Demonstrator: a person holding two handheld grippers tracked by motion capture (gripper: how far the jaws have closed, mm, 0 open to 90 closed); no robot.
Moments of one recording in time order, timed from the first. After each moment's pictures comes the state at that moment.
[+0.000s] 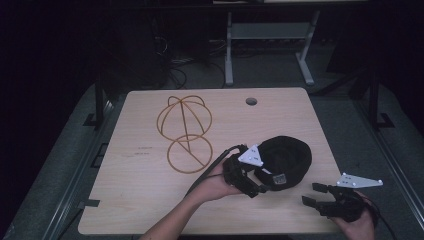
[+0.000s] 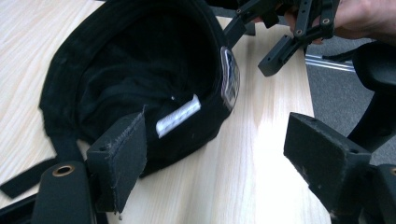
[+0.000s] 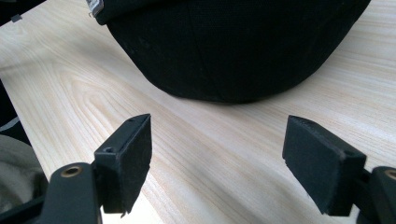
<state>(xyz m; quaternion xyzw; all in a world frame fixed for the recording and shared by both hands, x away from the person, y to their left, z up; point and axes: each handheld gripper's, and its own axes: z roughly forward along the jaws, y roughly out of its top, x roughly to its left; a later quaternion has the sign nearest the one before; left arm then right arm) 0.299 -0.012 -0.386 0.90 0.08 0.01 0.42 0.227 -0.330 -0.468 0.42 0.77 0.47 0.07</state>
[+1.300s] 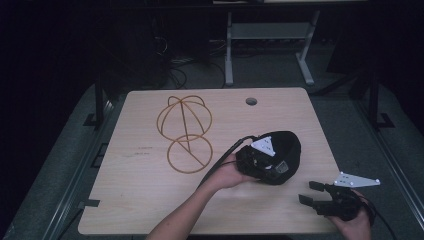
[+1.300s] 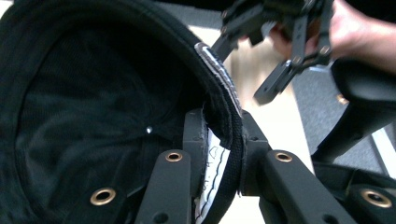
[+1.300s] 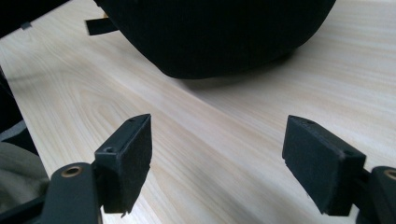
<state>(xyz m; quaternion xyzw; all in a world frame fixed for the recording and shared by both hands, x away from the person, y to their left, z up) 0.327 -0.035 -0.378 0.90 0.05 -0.05 0.44 0.228 -0.321 -0.464 0.41 0.77 0.48 0.07</state>
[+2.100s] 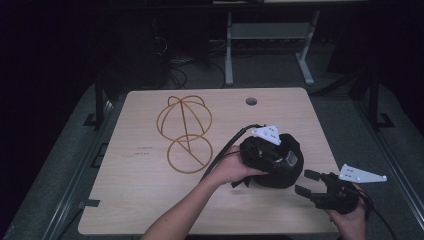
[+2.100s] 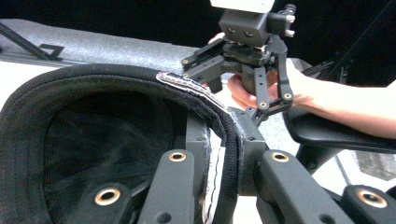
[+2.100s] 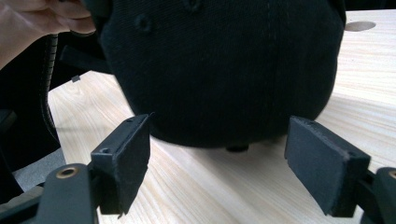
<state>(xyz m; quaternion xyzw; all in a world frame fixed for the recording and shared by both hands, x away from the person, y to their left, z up) 0.320 -0.044 -0.334 0.87 0.02 -0.09 0.48 0.232 -0.306 -0.434 0.37 0.73 0.57 0.08</state>
